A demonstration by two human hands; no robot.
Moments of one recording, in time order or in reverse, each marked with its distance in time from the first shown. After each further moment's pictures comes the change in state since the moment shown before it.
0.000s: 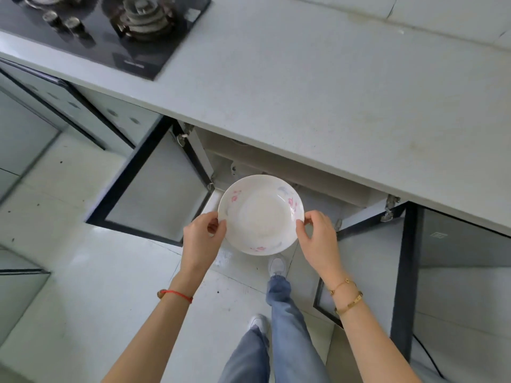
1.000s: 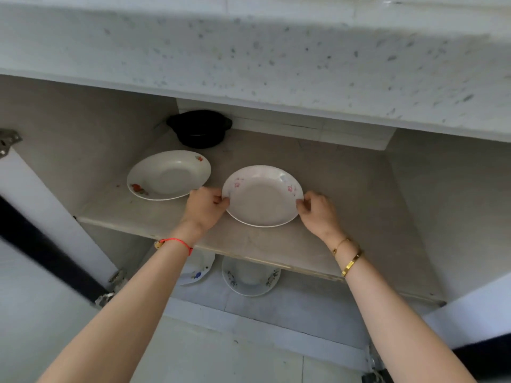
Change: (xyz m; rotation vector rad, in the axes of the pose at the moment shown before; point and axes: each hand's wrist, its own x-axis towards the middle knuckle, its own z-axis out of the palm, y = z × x) left_hand 0.408 -0.110 0.382 0.192 -0.049 0.416; right_hand 0.409 0.327 0.159 -0.162 0.262 -0.024
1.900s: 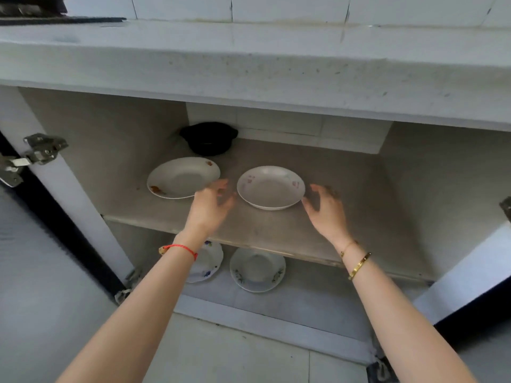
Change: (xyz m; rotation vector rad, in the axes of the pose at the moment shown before) left_hand -0.050 0.013 -0.027 -0.179 0.088 0.039; right_hand -0.053 -0.011 -0.030 0.034 0.130 -0.101
